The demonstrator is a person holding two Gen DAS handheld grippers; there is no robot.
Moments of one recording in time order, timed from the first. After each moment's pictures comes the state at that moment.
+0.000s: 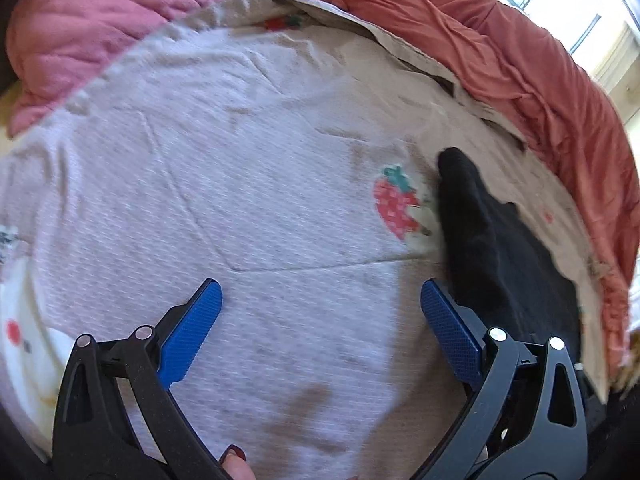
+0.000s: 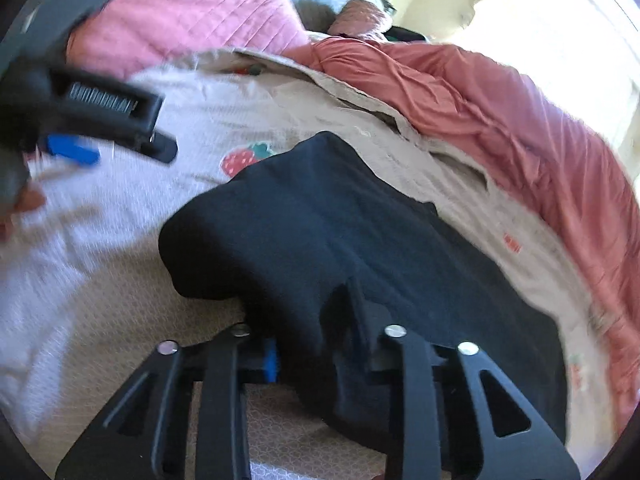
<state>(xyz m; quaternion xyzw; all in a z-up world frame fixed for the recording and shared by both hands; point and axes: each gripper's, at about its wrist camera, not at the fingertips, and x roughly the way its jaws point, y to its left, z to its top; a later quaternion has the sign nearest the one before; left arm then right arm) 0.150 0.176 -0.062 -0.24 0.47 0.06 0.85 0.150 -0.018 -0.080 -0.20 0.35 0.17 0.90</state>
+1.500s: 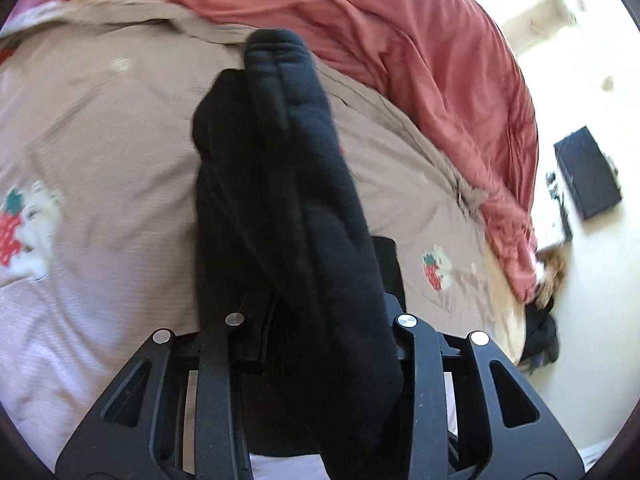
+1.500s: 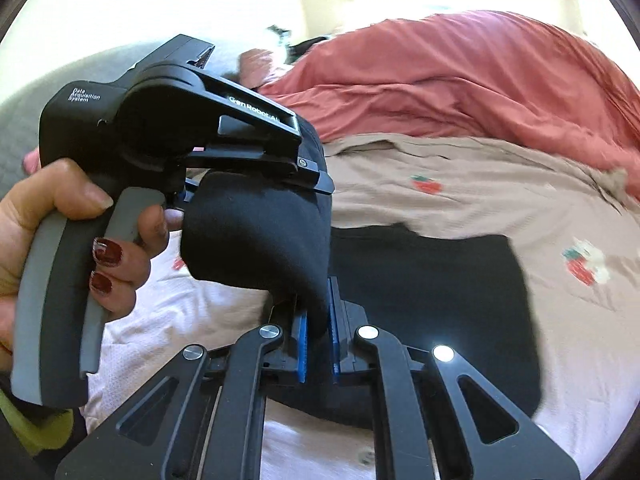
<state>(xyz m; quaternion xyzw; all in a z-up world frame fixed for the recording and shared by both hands) 0.266 -0.086 0.017 -0.23 0.52 -0.19 0.80 0.125 -0.209 0.006 0.04 0.34 0.13 0.93</state>
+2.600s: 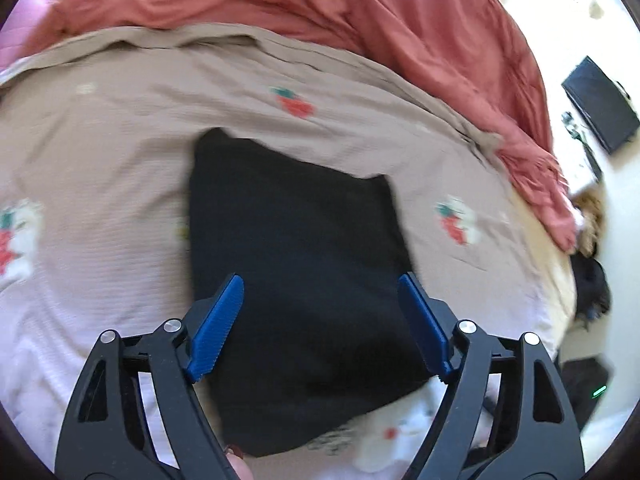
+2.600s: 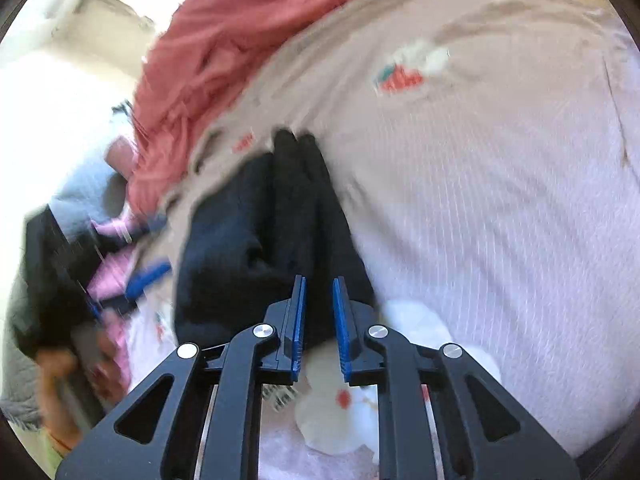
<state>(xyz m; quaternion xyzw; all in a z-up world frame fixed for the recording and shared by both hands) 0.223 -0.136 -0.005 -0.12 0.51 -0.17 0.84 0.080 -0.379 -0.042 0.35 0.39 0.01 0.85</state>
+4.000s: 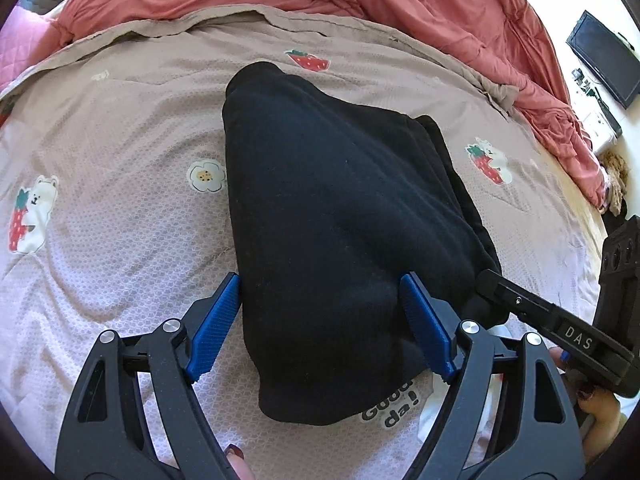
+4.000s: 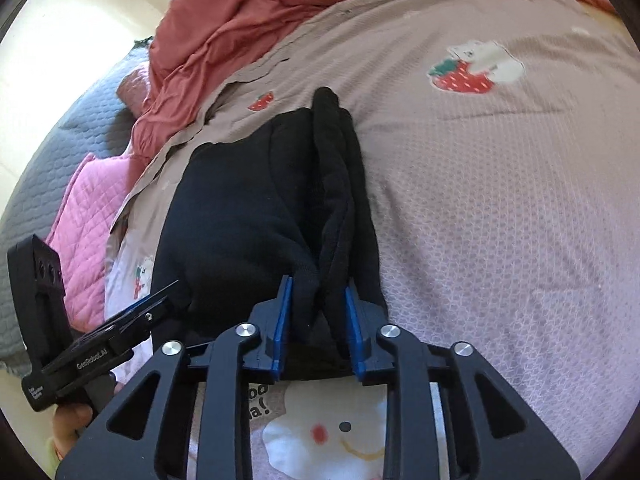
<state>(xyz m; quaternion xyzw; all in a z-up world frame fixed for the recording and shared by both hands) 0.186 -0.148 -0.045 -0.05 0.52 -0.16 0.84 0.138 -0.369 -0.067 0.27 0.47 0.05 0.84</state>
